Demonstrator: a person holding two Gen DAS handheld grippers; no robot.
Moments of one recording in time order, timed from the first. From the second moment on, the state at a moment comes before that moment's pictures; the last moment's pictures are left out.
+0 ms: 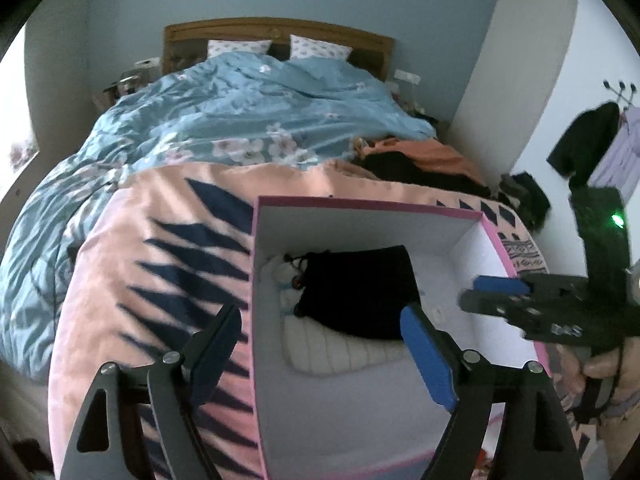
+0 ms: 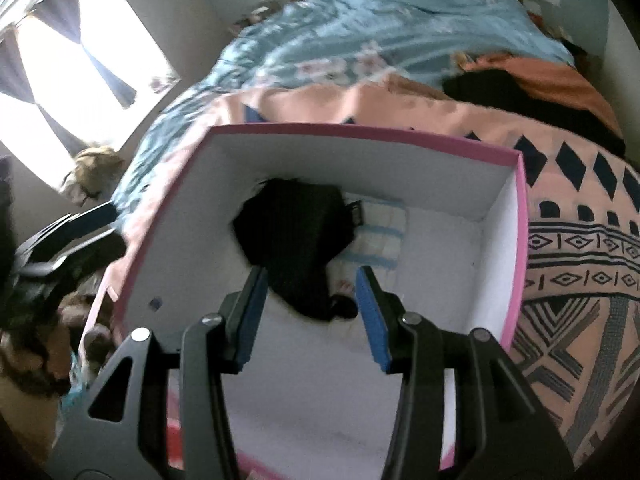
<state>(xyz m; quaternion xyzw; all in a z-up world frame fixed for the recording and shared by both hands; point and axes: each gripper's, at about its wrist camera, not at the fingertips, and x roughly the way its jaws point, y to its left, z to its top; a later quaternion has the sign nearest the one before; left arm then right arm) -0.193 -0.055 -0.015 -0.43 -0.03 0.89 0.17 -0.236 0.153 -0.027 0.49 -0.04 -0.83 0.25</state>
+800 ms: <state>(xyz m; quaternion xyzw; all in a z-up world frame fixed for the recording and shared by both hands) -0.121 -0.077 -0.102 -0.52 -0.03 0.84 0.14 -0.126 0.117 -0.101 0.60 -0.09 -0.74 0.29</state>
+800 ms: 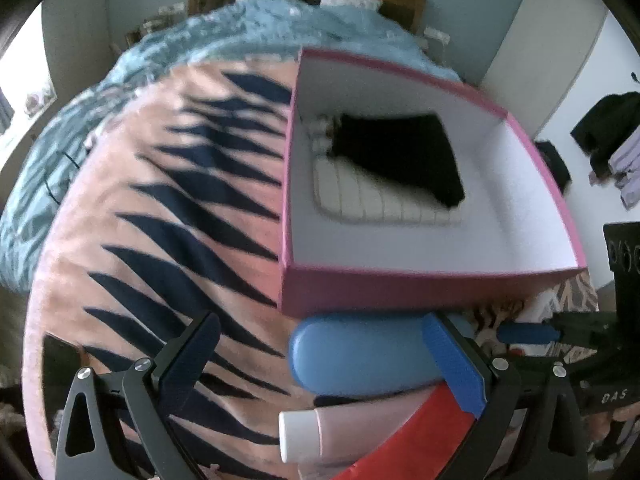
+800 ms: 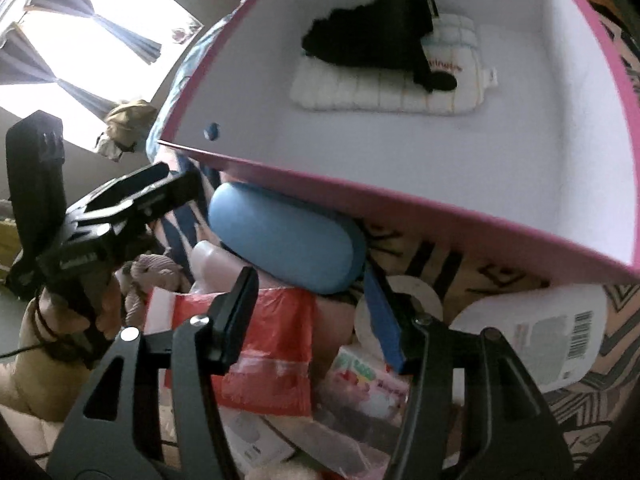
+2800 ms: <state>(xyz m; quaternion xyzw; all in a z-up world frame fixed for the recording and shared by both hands) -0.115 -0.061 -0.101 -0.58 -0.06 0.79 0.19 -0.131 0.108 -0.103 0.60 -0.12 -0.74 0.28</state>
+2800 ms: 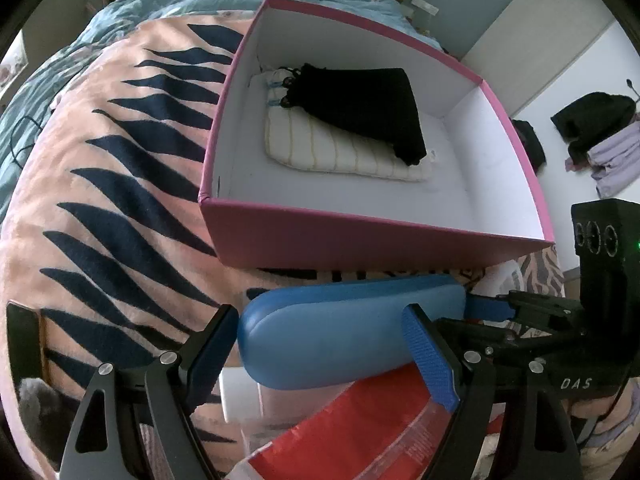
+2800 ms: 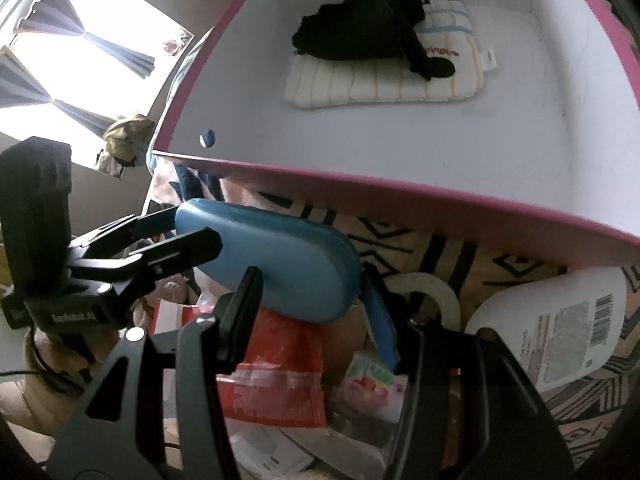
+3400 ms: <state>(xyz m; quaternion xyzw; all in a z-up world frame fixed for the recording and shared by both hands) -0.096 -0.059 -0.055 -0.55 -0.07 0.81 0.20 -0.108 0.127 -0.060 0.56 -0.09 -0.77 0.30</state>
